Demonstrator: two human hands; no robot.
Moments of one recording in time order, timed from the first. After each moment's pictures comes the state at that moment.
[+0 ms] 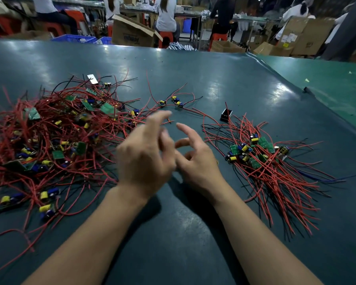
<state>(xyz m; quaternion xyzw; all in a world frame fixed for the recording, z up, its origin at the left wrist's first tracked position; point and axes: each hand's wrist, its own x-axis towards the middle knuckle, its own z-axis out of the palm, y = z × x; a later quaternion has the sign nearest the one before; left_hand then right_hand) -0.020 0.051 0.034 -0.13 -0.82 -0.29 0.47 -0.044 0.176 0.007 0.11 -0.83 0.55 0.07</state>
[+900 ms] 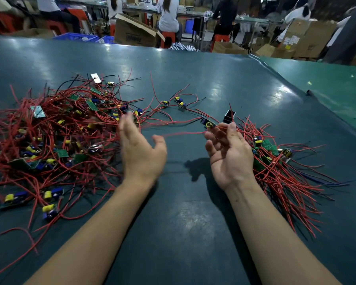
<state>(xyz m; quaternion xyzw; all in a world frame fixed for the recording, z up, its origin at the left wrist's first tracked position) -0.058 0.040 0.009 0.06 -0.82 -0.47 0.32 -0.051 0.198 0.034 -0.06 -0.38 0.92 0.09</state>
